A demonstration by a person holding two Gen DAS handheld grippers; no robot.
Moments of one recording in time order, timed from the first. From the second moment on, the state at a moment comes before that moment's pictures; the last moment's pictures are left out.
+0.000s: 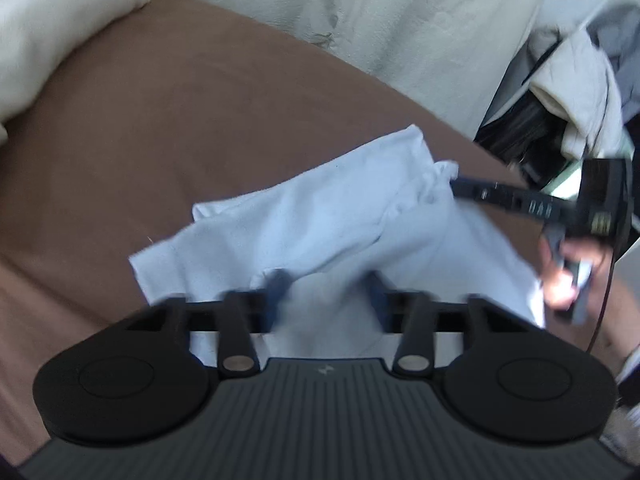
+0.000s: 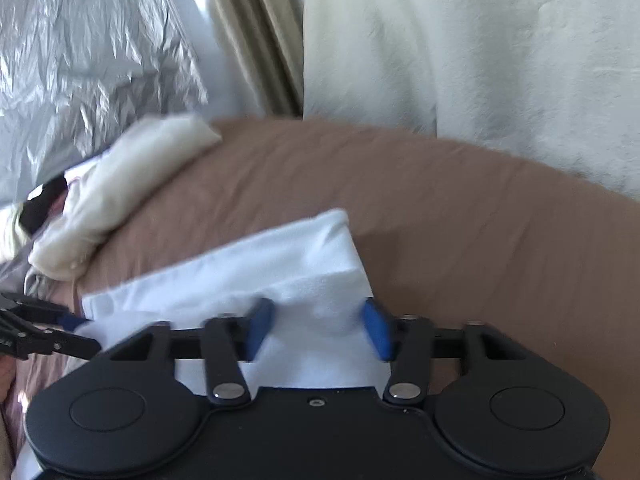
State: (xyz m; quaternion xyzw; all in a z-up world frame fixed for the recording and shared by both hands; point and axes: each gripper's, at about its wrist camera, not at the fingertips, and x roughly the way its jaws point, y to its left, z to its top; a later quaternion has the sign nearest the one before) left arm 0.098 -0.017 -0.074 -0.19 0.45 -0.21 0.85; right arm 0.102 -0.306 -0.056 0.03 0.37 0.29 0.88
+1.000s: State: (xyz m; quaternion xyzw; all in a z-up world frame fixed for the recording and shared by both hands) left arm 0.066 -0.049 -0.059 0.03 0.44 -0.19 0.88; right arm 0.108 -0.307 -0.057 -0.02 0.34 0.33 0.88
